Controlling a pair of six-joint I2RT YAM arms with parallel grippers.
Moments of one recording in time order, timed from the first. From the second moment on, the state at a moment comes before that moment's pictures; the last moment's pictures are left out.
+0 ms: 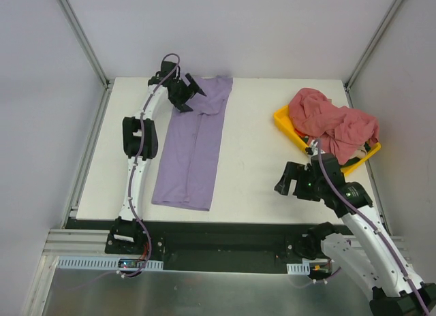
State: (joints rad) left arm -0.14 2.68 2.52 -0.79 0.44 -0.85; right arm 0.40 0.67 0.70 -0.93 -0.10 0.53
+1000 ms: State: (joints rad) left arm -0.13 1.32 1.16 -0.62 0.09 -0.77; right arm 1.08 1.22 0.91 -0.60 0.00 0.19
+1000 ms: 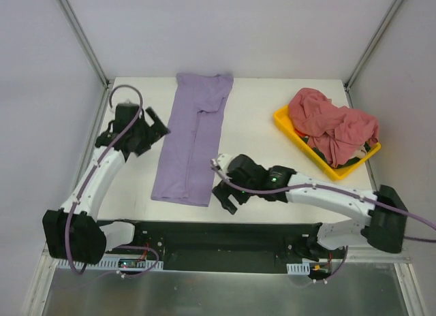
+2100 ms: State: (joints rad) left arm -0.12 1.08 0.48 -0.57 -0.08 -0.87; right arm 1.22 1.87 1.19 -0.39 0.01 -0.05
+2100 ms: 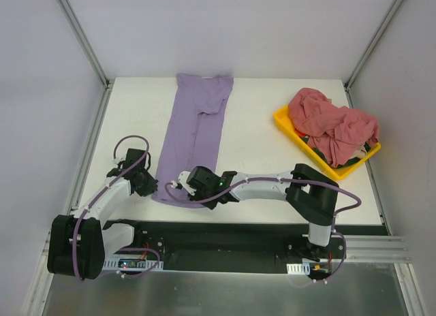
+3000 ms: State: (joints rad) left arm -0.16 0.38 0.42 -0.88 0.24 -1.05; right arm 1.36 1.31 0.78 -0.34 -0.06 0.25
